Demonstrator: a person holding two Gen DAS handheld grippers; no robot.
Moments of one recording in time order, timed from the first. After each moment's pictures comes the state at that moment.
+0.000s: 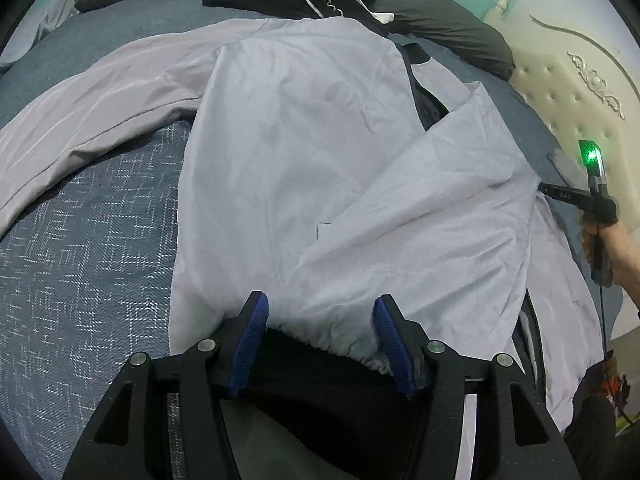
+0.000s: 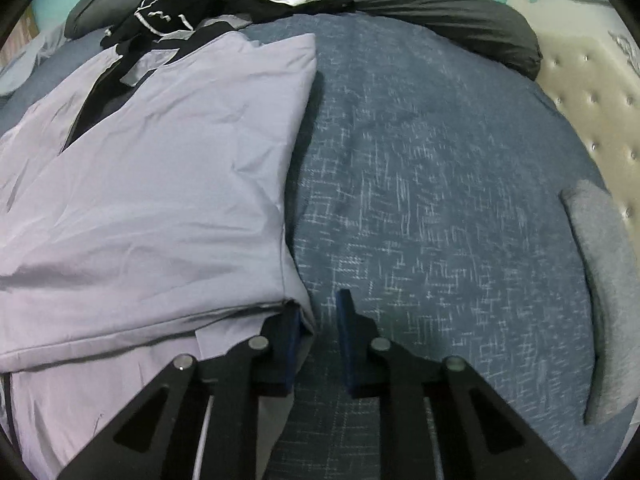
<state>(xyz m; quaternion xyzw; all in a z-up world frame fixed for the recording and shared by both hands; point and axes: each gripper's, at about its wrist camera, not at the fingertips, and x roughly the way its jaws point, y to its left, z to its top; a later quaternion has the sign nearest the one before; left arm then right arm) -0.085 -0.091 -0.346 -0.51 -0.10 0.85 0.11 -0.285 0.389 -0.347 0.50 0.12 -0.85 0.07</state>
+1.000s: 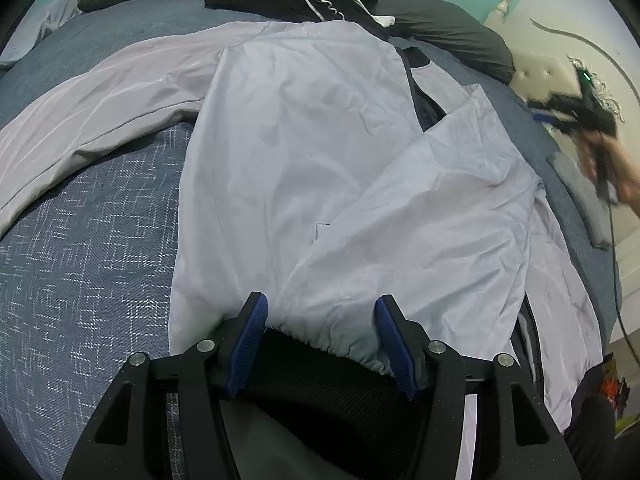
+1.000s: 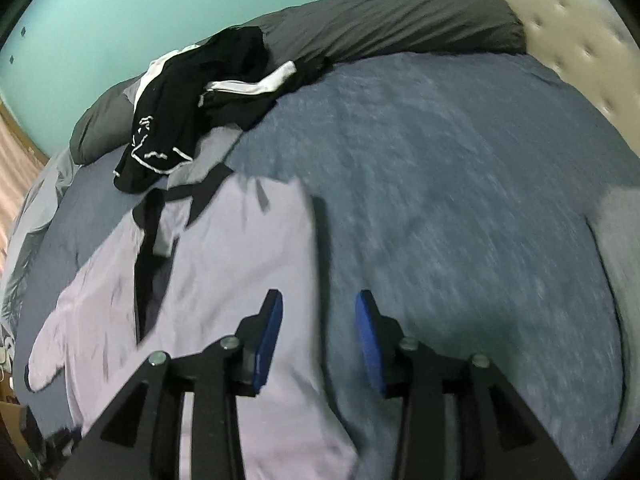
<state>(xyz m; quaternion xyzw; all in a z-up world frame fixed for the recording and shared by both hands) -0.081 -0.087 -0.345 -0.50 -0.10 0.85 0.11 -0.374 0.390 -0.249 0.47 -0.05 -0.87 0.11</state>
